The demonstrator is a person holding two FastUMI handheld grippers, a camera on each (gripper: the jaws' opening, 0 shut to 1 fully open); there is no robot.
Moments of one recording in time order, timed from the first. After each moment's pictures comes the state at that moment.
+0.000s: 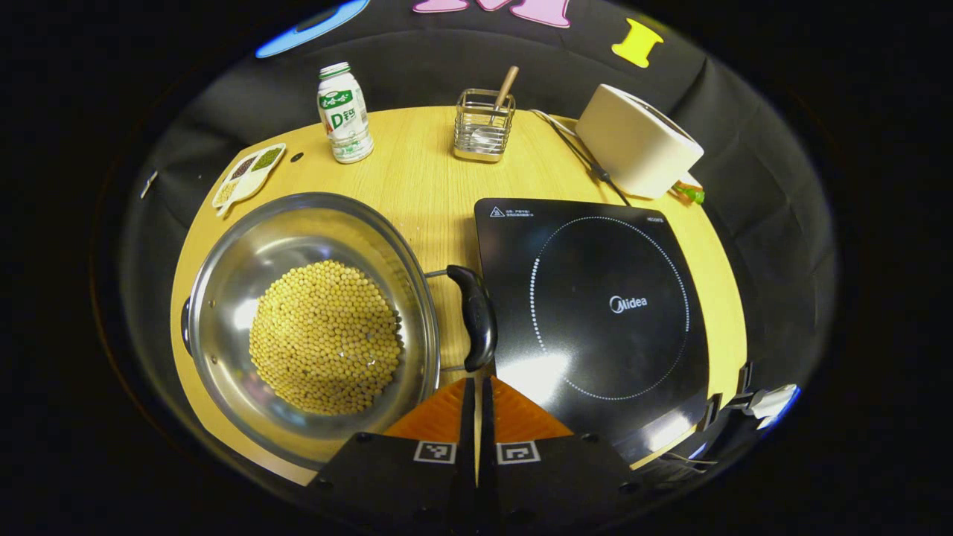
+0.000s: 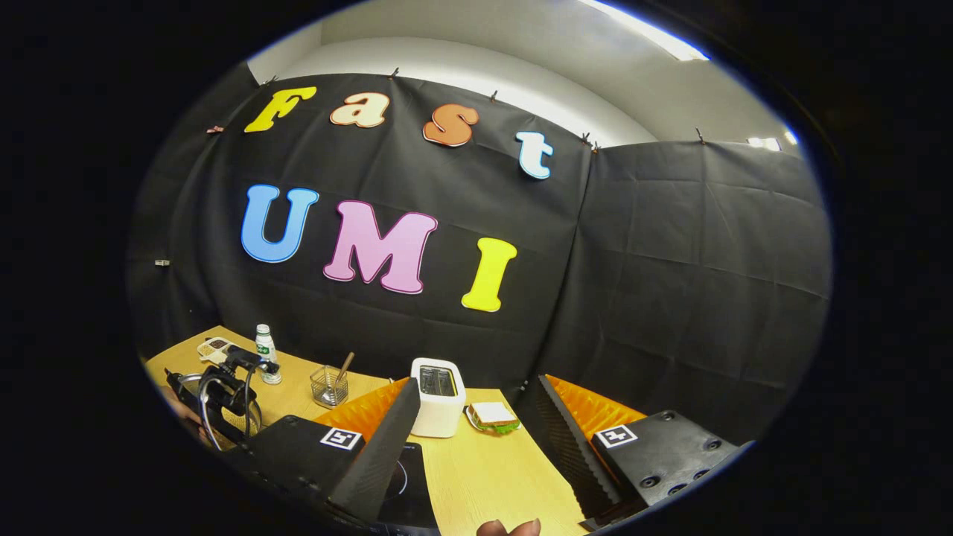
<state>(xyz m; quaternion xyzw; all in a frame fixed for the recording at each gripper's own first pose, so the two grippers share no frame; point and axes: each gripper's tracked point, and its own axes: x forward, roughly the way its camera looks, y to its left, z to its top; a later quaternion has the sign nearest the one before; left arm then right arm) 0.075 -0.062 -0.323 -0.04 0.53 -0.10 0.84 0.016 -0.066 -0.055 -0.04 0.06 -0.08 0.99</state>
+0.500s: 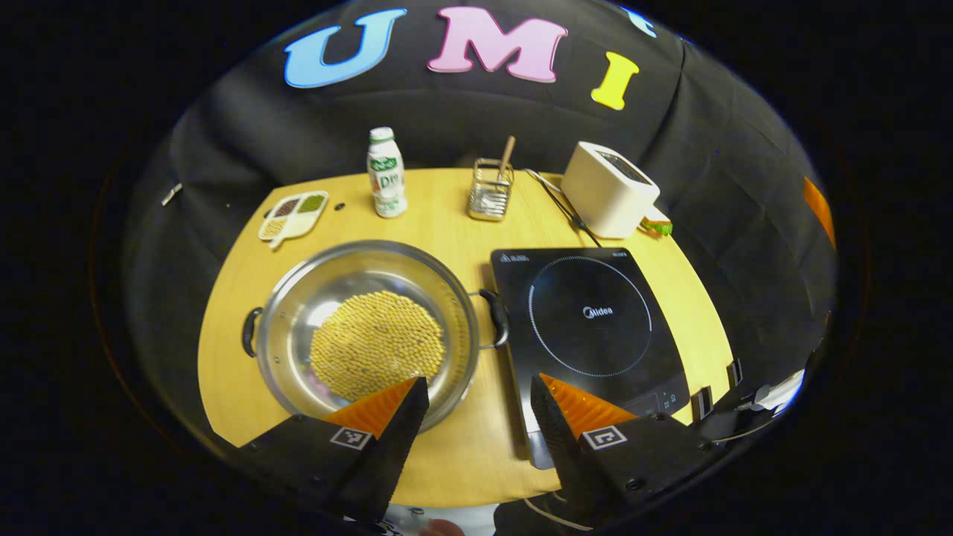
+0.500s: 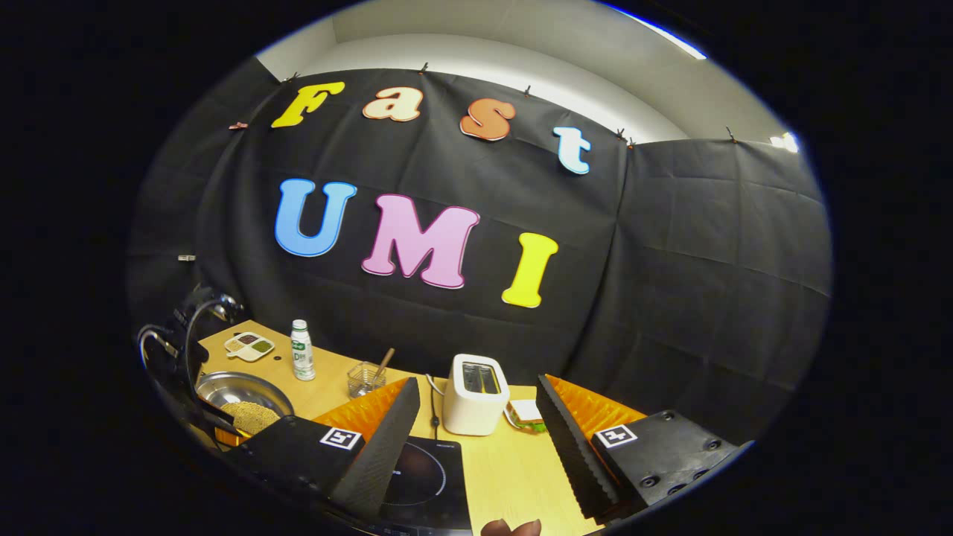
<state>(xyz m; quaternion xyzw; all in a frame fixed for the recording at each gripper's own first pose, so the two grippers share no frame) 0.044 0.000 -0.233 -0.02 0.41 -0.08 0.91 0.027 0.010 -0.066 -0.04 0.08 0.00 1.00</state>
